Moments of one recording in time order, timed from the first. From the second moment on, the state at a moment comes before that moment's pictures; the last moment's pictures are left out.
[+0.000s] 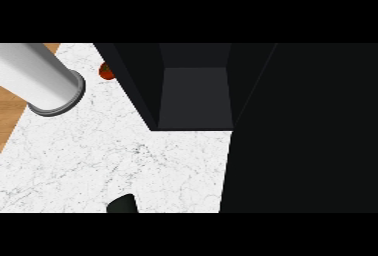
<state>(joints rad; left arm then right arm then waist) 0.27 0.53 -0.85 -1.53 -1.08 0.51 -0.67 -0.04 -0.13 0.14 -2.50 -0.08 0.03 0.60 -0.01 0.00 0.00</state>
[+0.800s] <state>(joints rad) 0.16 0.46 -0.74 -1.41 -1.02 0.44 -0.76 -0.08 -0.12 0.13 -2.50 -0.07 0.03 0.64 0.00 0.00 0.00</state>
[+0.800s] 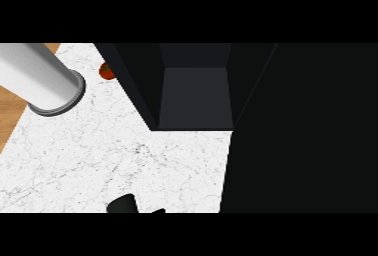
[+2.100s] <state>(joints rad) 0.05 0.34 -0.67 -1.24 -1.06 0.28 -0.85 -0.10 -0.09 0.13 -2.49 -0.06 0.04 0.67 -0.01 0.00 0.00</state>
